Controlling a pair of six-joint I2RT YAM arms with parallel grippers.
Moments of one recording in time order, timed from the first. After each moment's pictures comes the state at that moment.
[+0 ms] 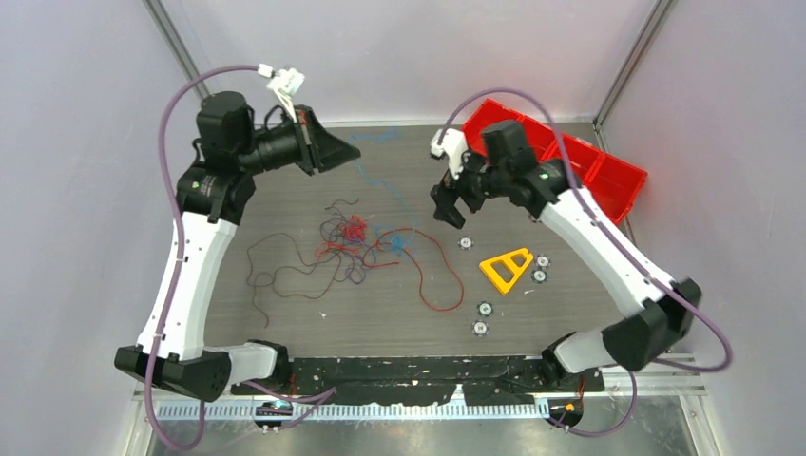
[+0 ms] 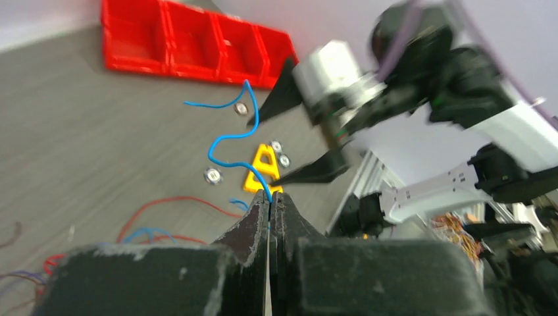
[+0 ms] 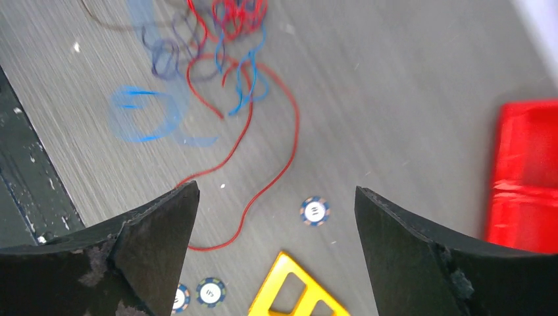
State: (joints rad) left arm -0.22 1.26 1.66 -0.56 0.81 -0.39; right arm 0.54 1.46 1.45 -0.77 -0.37 -0.39
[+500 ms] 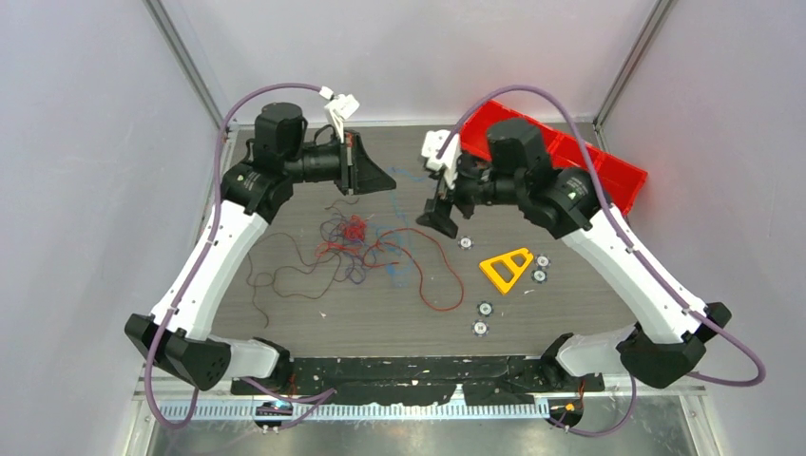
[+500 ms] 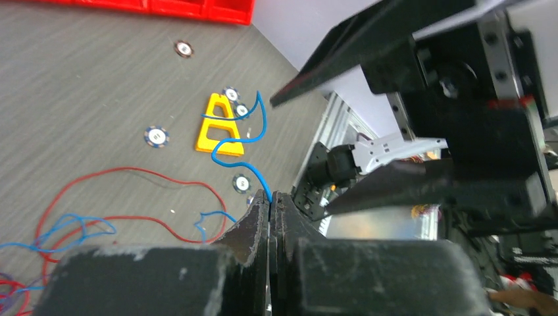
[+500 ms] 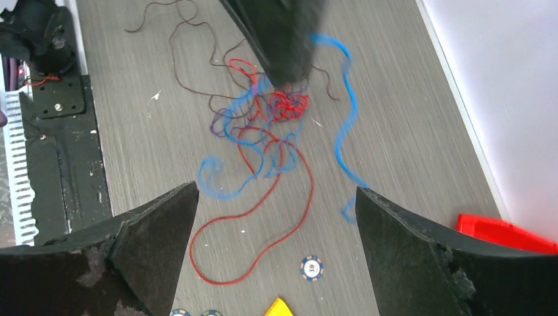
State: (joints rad) left arm -0.41 1.32 1.54 -0.56 0.84 -0.38; right arm 0.69 1.31 1.65 -0.81 -0.43 -0.44
